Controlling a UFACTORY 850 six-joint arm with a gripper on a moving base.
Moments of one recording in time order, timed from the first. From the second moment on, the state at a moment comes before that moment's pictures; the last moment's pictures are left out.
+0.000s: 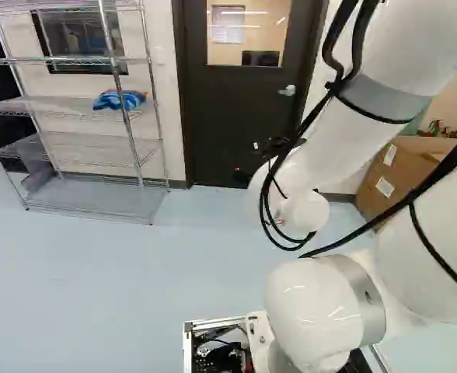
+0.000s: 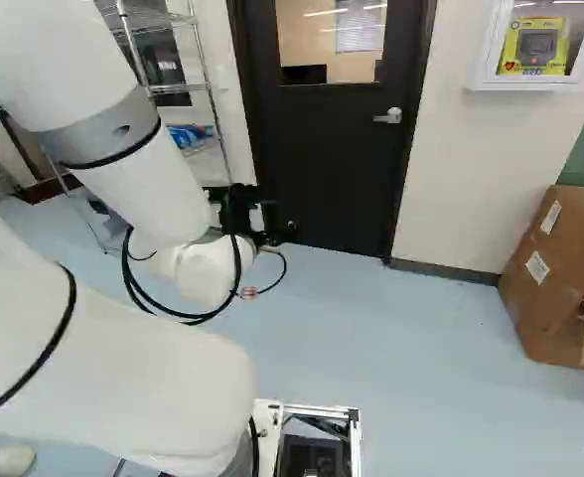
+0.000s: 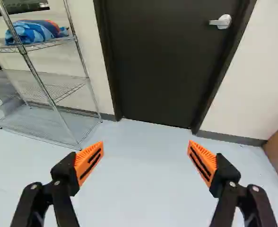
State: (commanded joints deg) arm 0.0 16.0 -5.0 0.0 50.0 0.0
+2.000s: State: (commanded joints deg) arm 0.0 16.0 -5.0 0.0 50.0 0.0
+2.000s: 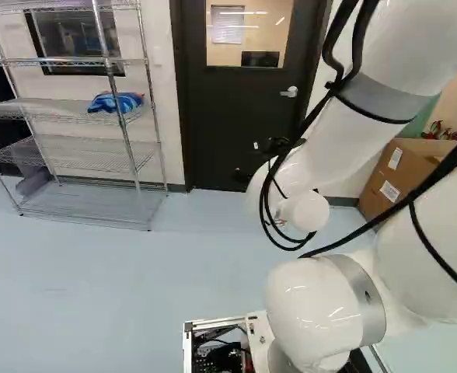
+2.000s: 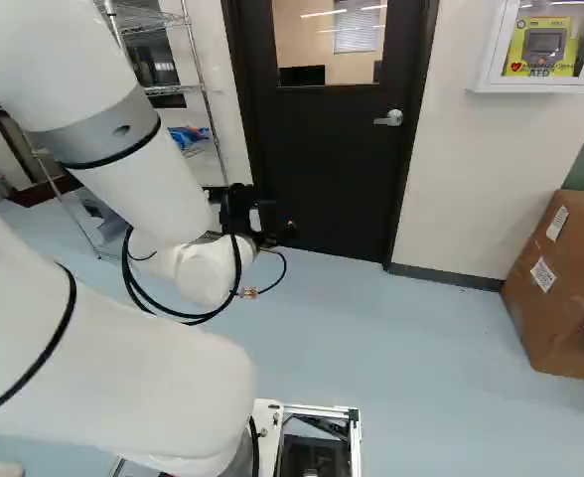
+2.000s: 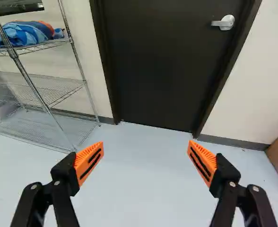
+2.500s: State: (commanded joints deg) arm 0.0 16.0 -5.0 0.0 50.0 0.0
